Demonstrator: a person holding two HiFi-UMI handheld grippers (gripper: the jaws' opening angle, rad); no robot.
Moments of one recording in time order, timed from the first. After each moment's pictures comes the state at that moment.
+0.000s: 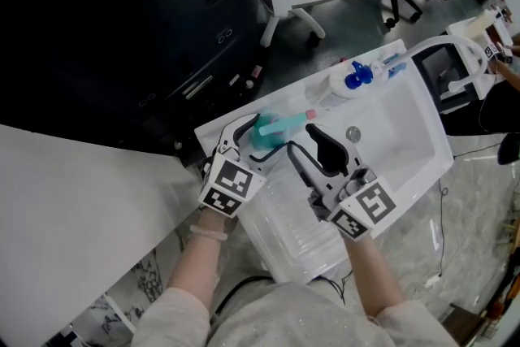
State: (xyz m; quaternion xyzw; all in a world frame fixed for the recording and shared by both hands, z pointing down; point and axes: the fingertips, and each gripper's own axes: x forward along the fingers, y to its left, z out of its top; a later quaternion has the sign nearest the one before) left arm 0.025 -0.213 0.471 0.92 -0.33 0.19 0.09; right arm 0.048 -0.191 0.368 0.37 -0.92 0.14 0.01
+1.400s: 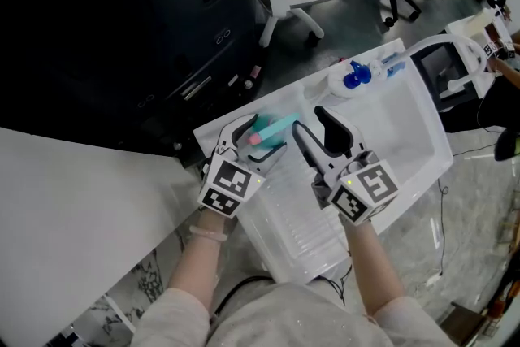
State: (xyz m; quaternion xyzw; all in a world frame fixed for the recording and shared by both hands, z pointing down) left arm 0.025 -0.214 0.471 0.92 -0.33 0.18 0.10; right arm 0.066 -0.226 0.376 0.43 -0.89 0.15 0.04
